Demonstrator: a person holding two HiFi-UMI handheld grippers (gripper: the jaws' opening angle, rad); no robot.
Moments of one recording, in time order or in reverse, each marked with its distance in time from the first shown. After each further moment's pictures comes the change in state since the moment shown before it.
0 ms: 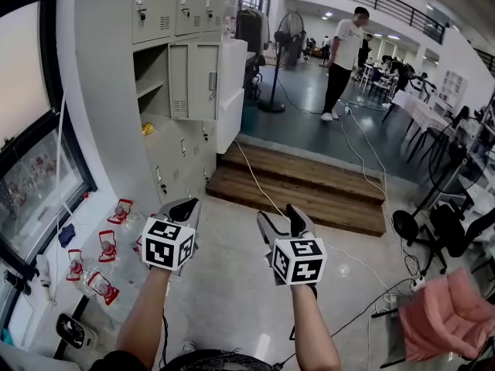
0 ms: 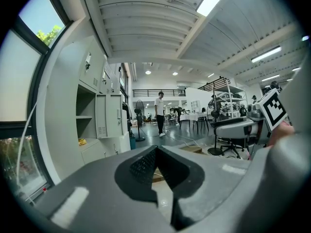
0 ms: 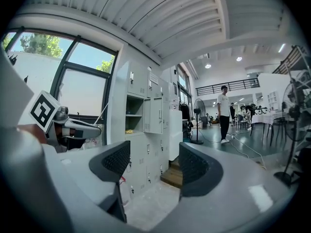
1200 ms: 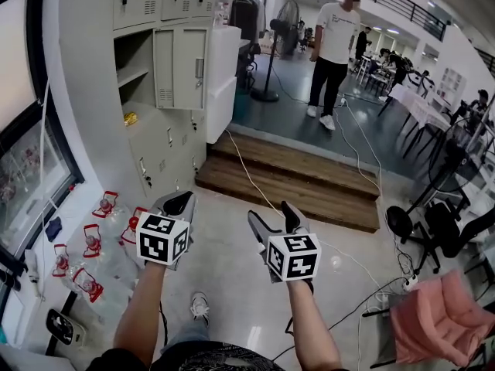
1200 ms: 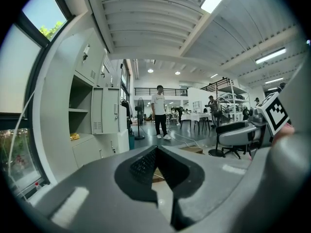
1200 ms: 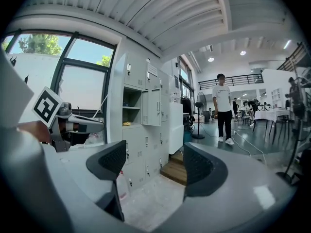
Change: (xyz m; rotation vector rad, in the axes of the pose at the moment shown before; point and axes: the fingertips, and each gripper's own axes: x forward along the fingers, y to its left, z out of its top) left arm 0.060 -0.013 -0.013 -0.037 0.007 0.008; right arm 0.029 -0.045 -0.033 -0.005 0.071 0.036
